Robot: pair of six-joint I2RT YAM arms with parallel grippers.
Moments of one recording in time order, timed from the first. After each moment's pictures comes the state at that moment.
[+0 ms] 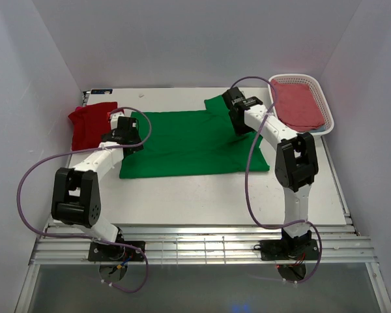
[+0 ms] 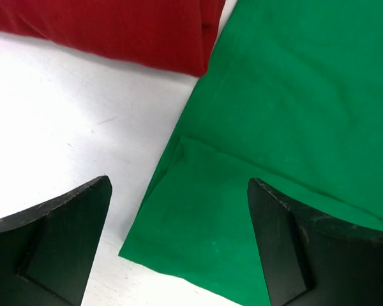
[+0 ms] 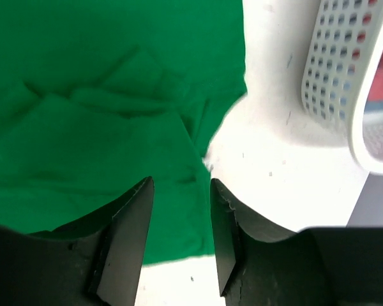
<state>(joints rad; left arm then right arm) -0.16 1.59 1.00 -0.34 -0.49 -0.40 0.46 2.08 1.82 -0.90 0.46 0.09</state>
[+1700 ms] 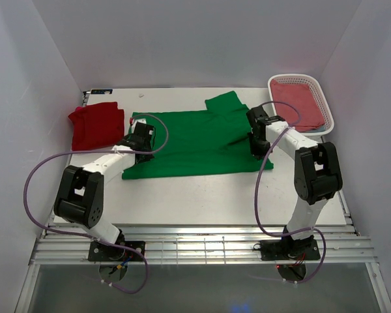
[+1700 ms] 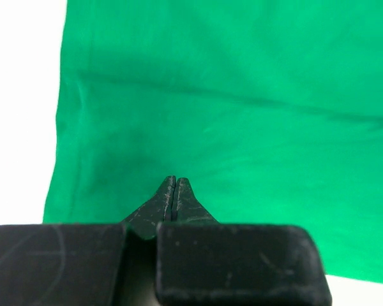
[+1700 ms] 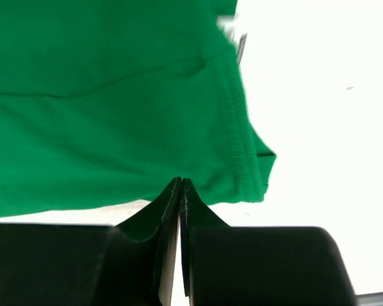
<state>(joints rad) -0.33 1.60 0.93 -0.33 -0.35 -0.40 0.32 1.84 1.29 -0.77 0.19 0.20</state>
